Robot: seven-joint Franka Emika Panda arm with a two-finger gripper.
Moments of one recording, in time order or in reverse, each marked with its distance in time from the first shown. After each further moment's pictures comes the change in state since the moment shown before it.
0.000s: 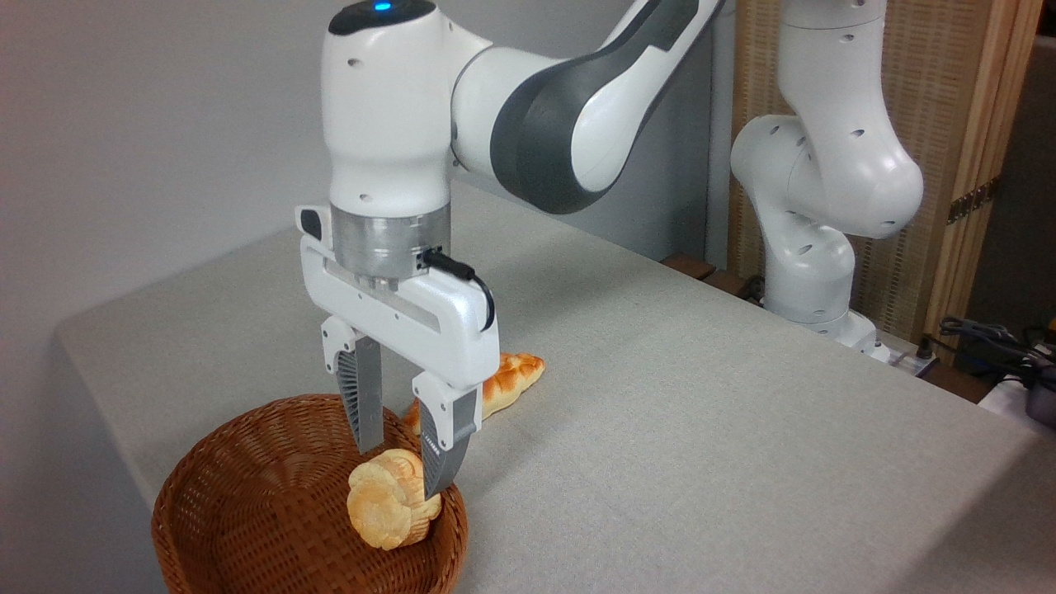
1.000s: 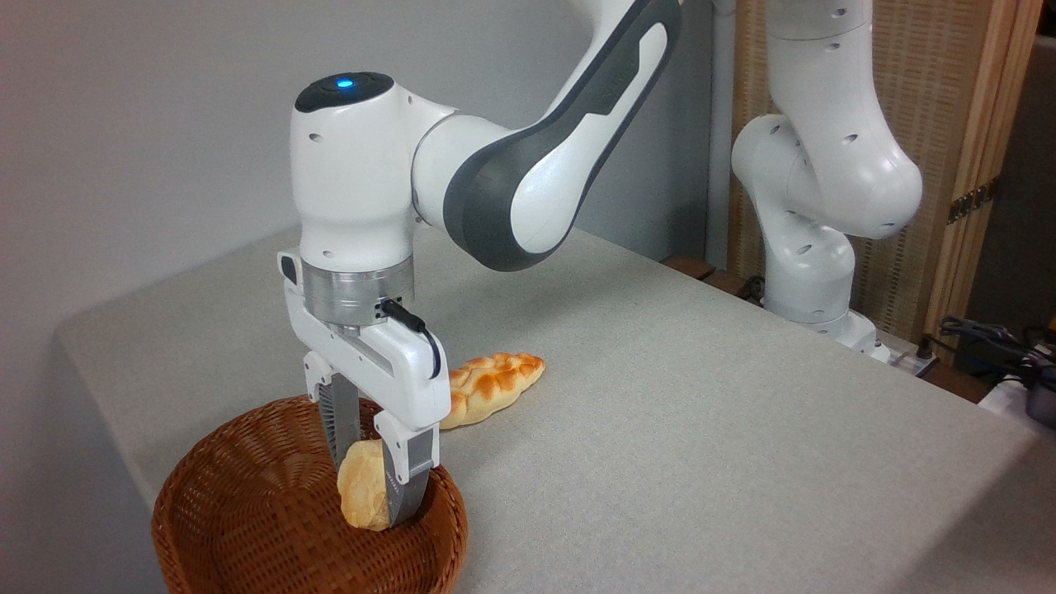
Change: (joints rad) arm -0.020 0.096 -0.045 0.001 0.000 0.095 0.032
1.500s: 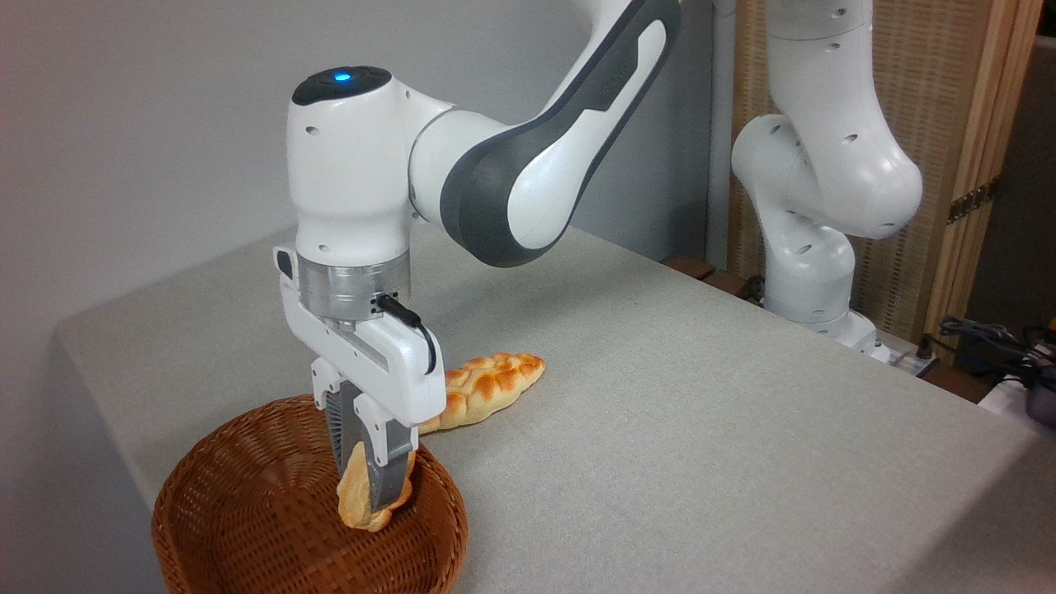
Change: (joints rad) arm 0.000 -0.002 -0.002 0.012 0.000 0.001 0.000
